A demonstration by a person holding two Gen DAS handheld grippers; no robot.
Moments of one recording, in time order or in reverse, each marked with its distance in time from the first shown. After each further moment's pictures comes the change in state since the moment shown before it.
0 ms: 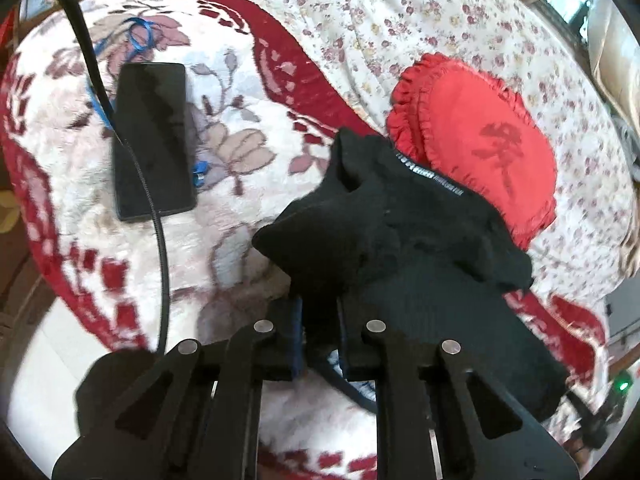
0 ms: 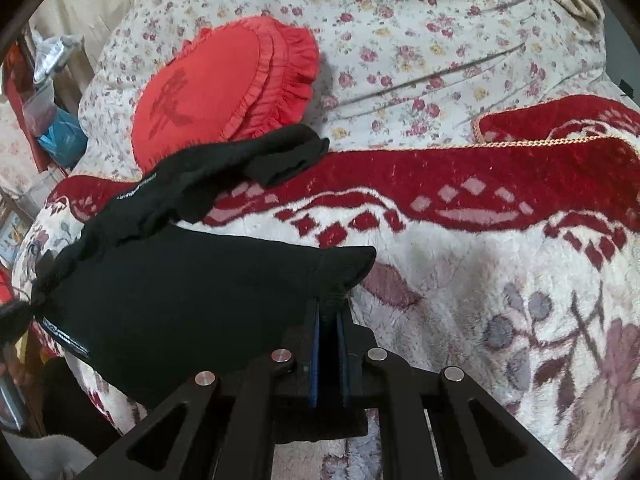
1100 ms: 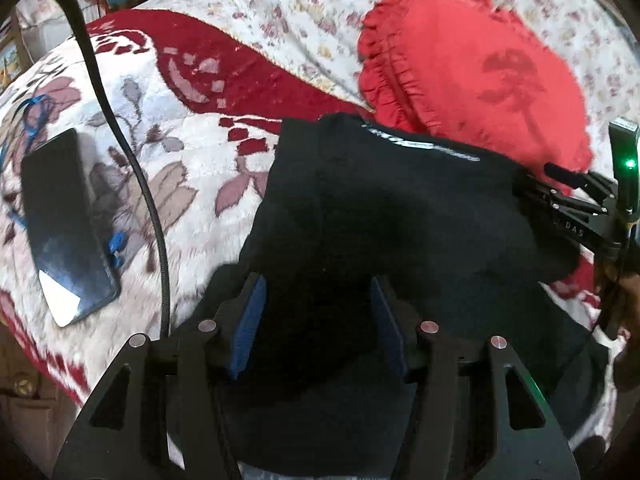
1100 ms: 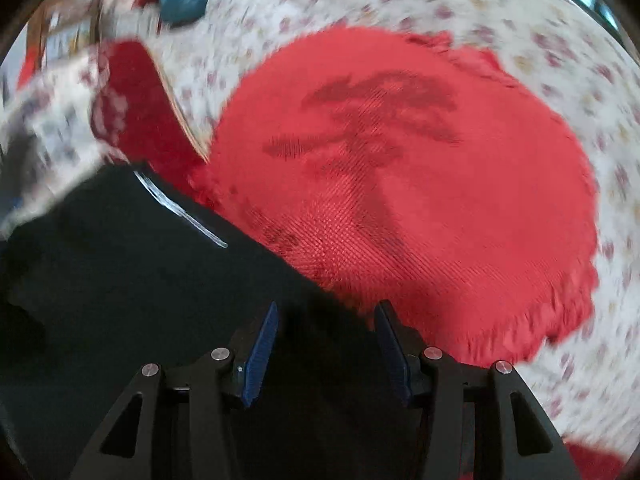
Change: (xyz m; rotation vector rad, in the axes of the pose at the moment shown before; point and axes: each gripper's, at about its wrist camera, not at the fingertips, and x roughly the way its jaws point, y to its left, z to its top) left arm 0.096 -0.075 0.043 0.241 0.094 0.117; right arm 0.191 0.235 0.159 -0.796 -0.051 -0.039
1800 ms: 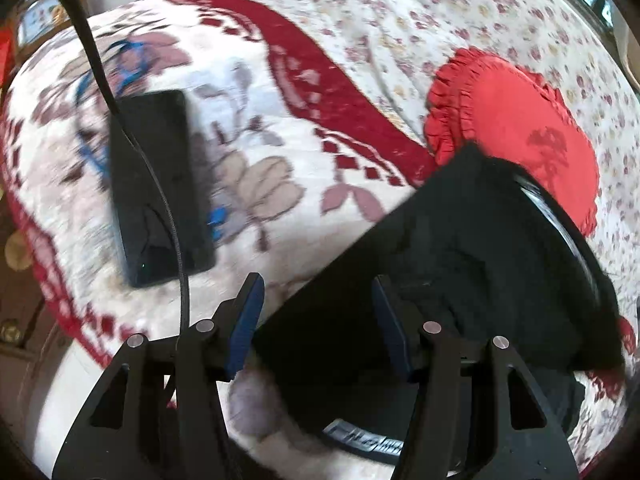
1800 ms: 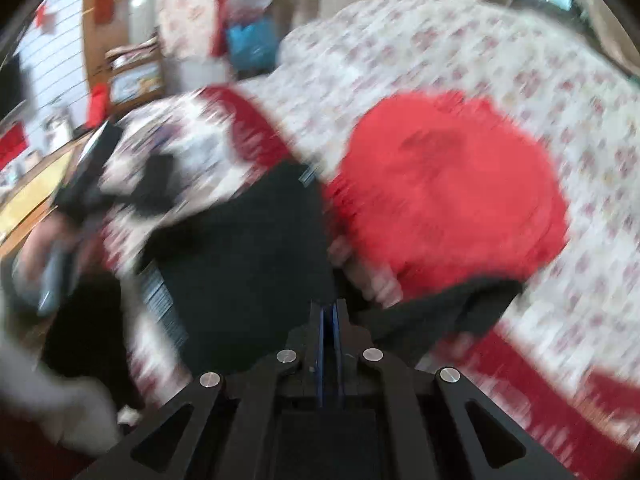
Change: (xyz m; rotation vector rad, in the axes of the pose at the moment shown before) left arm -0.053 0.084 -0.029 -0.224 -0.069 -0.013; right arm -0.207 0.066 -0.100 0.088 -0.111 0.300
